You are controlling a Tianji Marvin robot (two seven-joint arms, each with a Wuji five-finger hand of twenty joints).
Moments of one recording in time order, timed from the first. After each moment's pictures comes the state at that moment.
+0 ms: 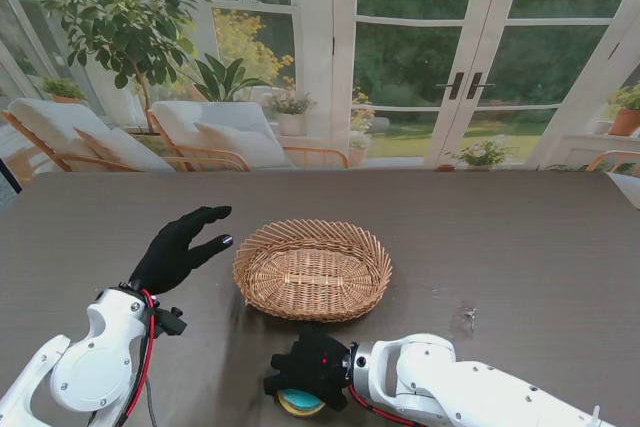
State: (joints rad) left arm 1.80 -1.13 -1.47 -1.85 0.42 -0.12 0.05; right arm -1.13 -0.97 0.36 -1.50 -1.25 -0.35 -0.17; left_hand 0.90 -0.09 0.00 -0.03 0.51 0.13 0.10 0.33 0.46 0.30 0.04 0.23 0.24 0.40 0.04 0.27 -0.01 0.39 0.13 0.48; right_hand 0.42 -1.38 1.28 -0.23 0.35 -0.20 0.83 0.42 0.61 0.06 0.70 0.42 0.97 0.26 0.35 0.37 0.74 0.54 1.00 0.48
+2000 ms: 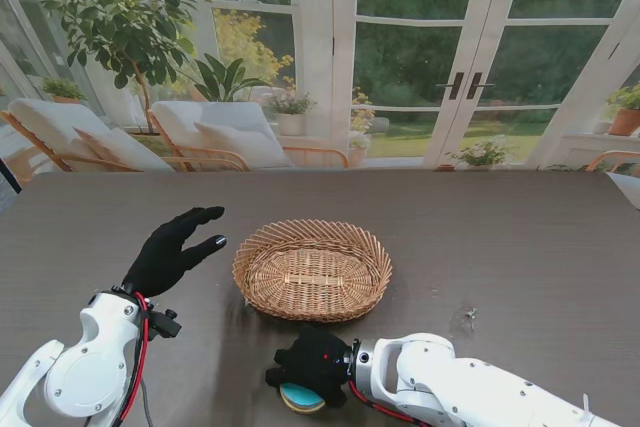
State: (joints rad) left arm 1.83 -1.13 -1.49 -1.86 0.42 -0.12 0.07; right arm -1.10 -0.99 0.34 -1.43 -1.21 -0.35 -0.28; left_hand 0.90 -0.09 0.00 -0.03 0.52 0.13 0.11 0.33 0.46 0.30 0.04 0.23 0.24 0.41 0.05 0.29 0.01 0.40 0.13 0.50; right_hand 0.35 -1.46 1.27 -0.31 0.53 -0.09 0.82 0.35 0.80 0.12 0.64 0.43 1.14 0.28 0.42 0.47 0.76 0.49 1.18 0.47
